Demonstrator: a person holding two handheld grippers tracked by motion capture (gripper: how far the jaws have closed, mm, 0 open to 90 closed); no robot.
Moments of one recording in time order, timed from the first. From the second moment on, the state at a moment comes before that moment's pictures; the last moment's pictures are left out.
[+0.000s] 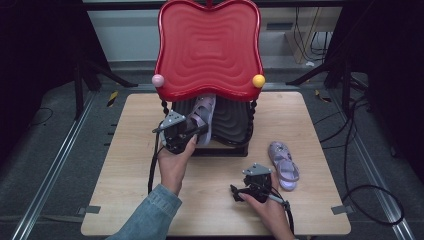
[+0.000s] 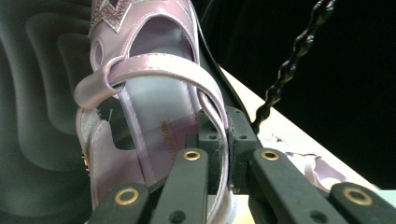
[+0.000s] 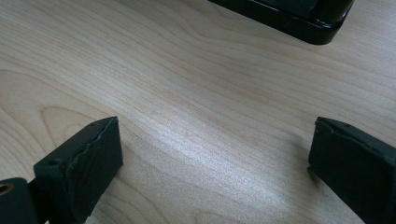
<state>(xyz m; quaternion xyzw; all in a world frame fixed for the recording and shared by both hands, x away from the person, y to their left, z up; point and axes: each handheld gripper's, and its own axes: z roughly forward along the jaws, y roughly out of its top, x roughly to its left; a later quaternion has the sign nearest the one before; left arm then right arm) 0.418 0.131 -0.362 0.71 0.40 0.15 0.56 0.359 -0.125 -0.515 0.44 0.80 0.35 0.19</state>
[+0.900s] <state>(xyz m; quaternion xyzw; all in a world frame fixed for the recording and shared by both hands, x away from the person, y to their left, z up) 0.433 0.127 -0.369 0.69 0.42 0.17 0.57 0.359 -0.125 -0.515 0.44 0.80 0.35 0.19</state>
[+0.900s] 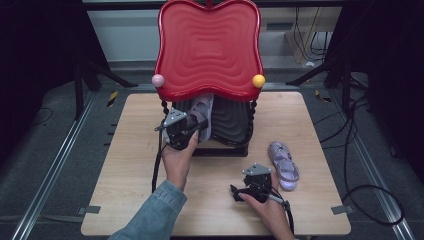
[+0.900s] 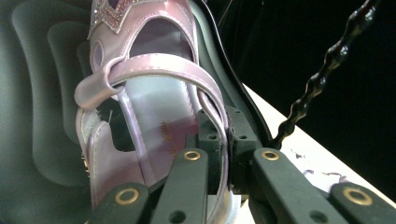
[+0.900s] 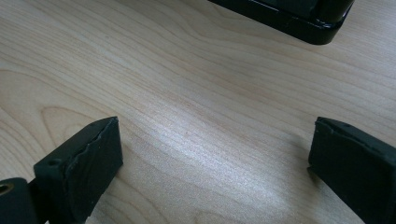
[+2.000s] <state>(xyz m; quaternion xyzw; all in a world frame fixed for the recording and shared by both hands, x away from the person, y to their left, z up) 0.461 0.135 -0.385 0.67 0.45 0.20 0.55 0.359 -0.125 -0.515 0.44 0.81 0.35 0.19</state>
